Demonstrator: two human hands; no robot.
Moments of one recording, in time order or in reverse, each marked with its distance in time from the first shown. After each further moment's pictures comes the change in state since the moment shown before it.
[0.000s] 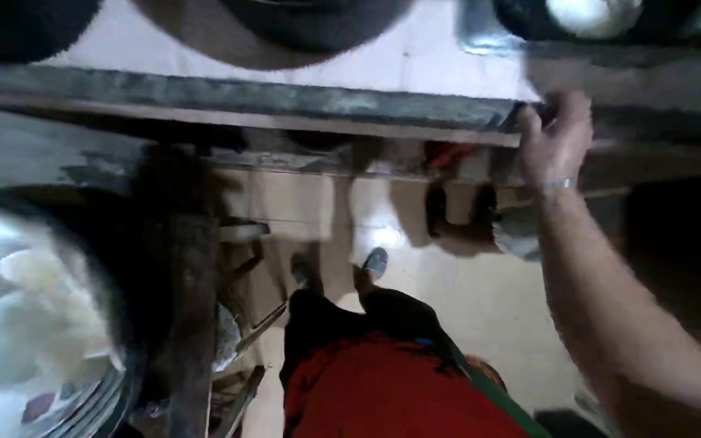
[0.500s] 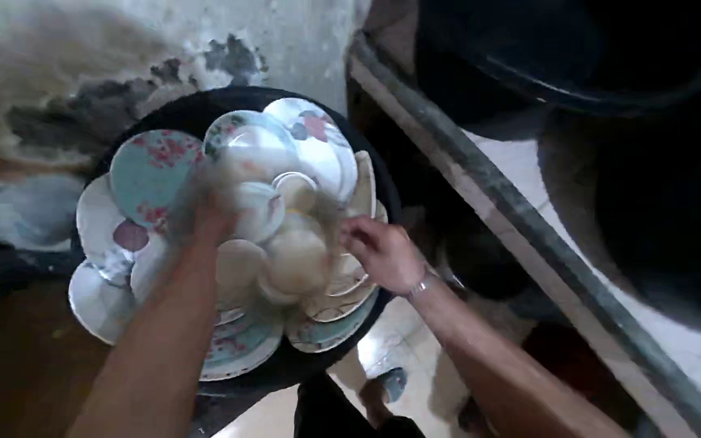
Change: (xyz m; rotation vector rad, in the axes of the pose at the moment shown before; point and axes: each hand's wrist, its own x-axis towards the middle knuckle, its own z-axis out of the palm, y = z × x) left_hand 0.312 -0.206 0.088 -0.134 -0.141 0.071; right_hand -0.323 -0.551 0.294 0.243 -1.010 -1.065
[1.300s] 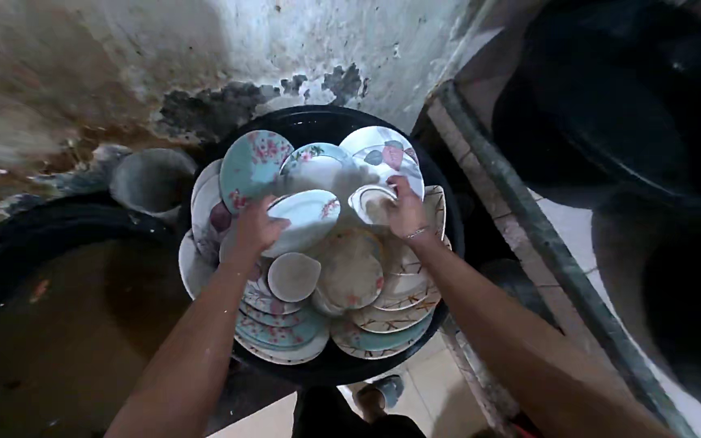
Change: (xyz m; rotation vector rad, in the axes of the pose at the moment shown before) left_hand -0.059 -0.025 -0.071 -0.279 0.013 -0.014; right_hand 0.147 0.004 0.052 -0.328 0.019 0.150
